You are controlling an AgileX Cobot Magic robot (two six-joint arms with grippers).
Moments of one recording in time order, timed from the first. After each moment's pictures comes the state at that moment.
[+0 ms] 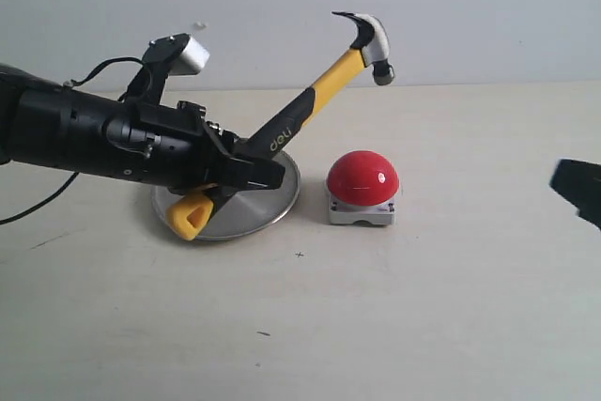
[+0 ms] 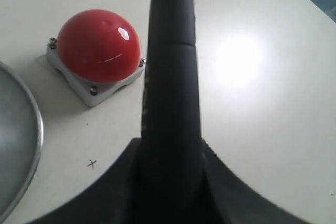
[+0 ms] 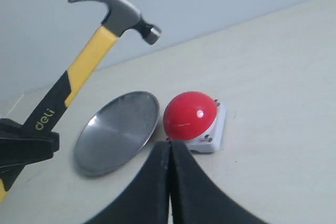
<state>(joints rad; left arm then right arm) -0.44 1.69 -0.93 -1.52 0.66 1.48 0.34 0.64 -0.25 1.57 -0.07 -1.04</state>
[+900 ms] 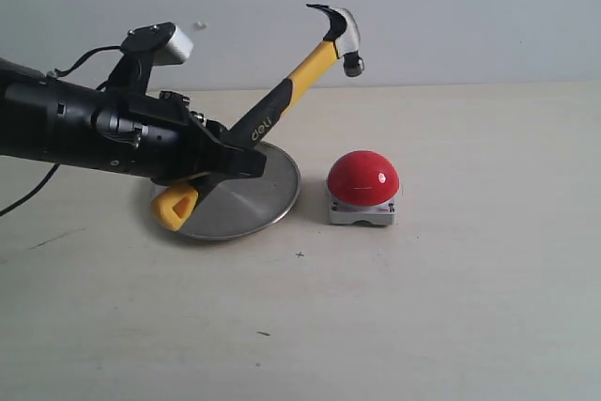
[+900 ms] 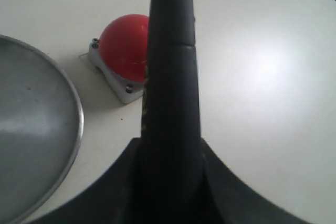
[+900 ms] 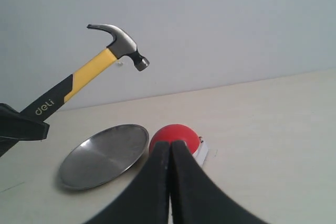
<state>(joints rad) -0.44 1.63 -0.92 -1.45 0.54 1.37 0.34 0.17 0.00 1.39 -0.10 -1.06</state>
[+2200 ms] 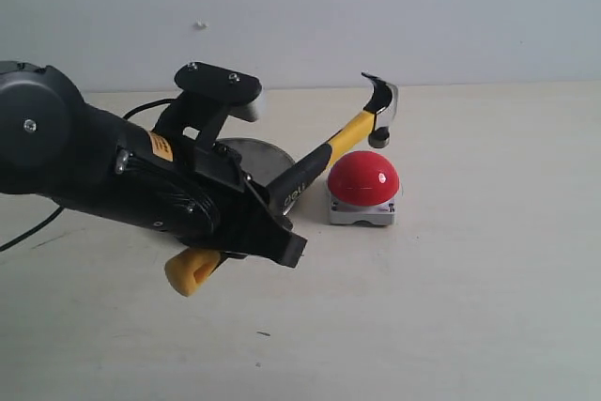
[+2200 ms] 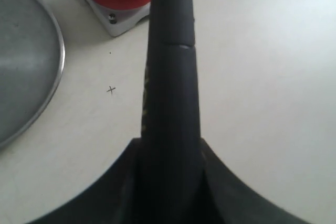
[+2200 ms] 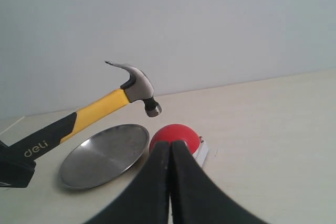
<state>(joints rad) -0.79 1.54 -0.92 -0.40 0.34 0.26 0.34 0.17 0.00 1.39 -0.10 -1.06</state>
